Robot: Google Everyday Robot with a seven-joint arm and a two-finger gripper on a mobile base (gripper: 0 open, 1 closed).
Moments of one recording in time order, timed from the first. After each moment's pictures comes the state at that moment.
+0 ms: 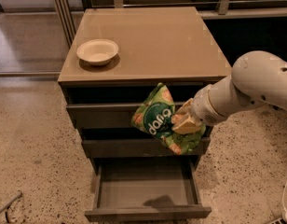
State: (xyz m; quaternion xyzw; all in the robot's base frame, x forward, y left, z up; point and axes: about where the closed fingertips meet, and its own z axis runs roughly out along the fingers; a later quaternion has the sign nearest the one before) arm 0.516 -0.118 0.766 -0.58 0.76 0.11 0.28
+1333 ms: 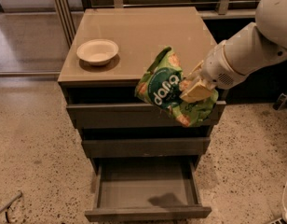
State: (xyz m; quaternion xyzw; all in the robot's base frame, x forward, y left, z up) arm 0.533 -0.131 0.875 -0.58 0.76 0.08 0.29
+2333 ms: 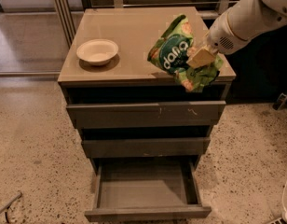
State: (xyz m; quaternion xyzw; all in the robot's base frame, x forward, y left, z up) arm 0.625 -0.162 0.916 -0.51 0.80 0.04 0.32
